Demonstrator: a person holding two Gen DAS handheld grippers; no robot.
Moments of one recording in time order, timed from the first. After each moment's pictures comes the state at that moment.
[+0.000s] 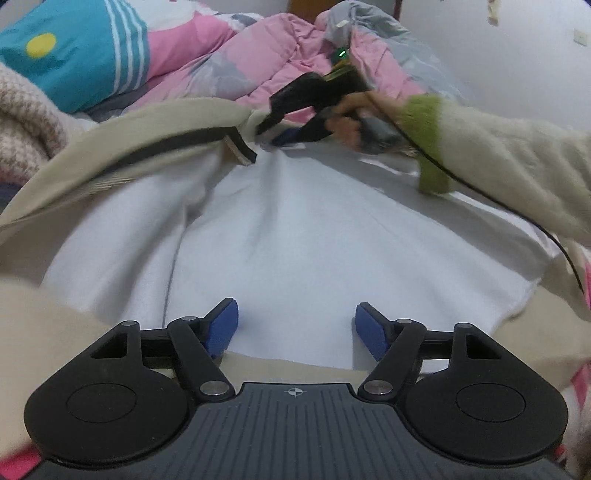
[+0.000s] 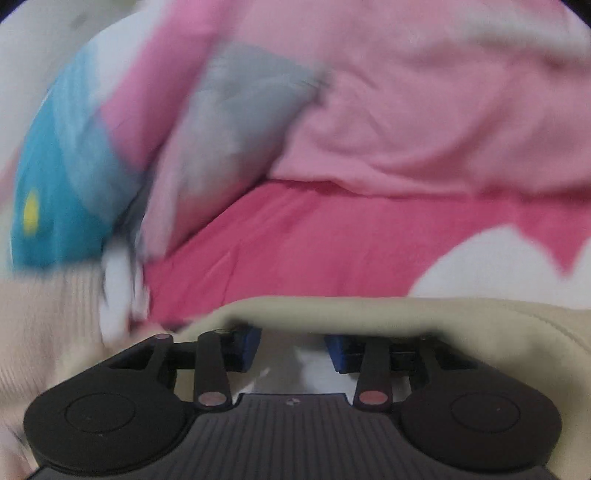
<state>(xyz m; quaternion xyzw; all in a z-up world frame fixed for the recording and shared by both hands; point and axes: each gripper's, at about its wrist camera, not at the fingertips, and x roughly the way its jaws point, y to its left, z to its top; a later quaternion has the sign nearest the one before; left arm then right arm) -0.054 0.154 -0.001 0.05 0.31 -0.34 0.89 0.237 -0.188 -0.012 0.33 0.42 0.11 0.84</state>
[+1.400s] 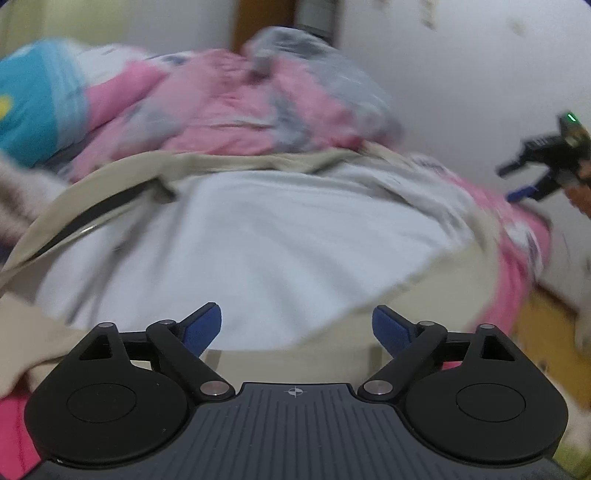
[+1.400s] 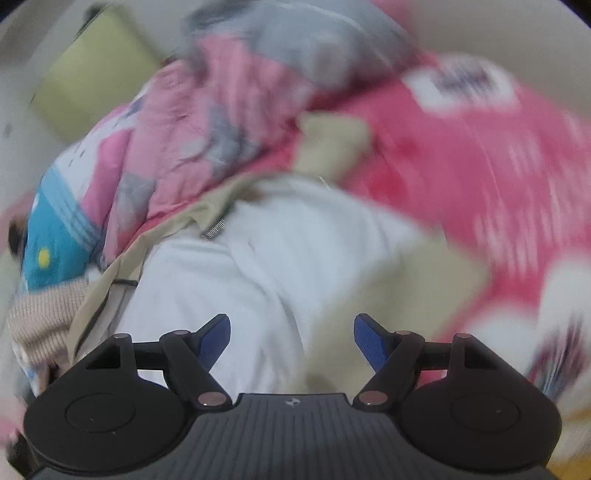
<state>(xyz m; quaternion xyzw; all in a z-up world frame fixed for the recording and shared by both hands) -0.156 0.115 0.050 0.11 0.26 -0.42 0.86 -0.293 -0.366 0.104 0.38 0.36 -0.12 0.84</state>
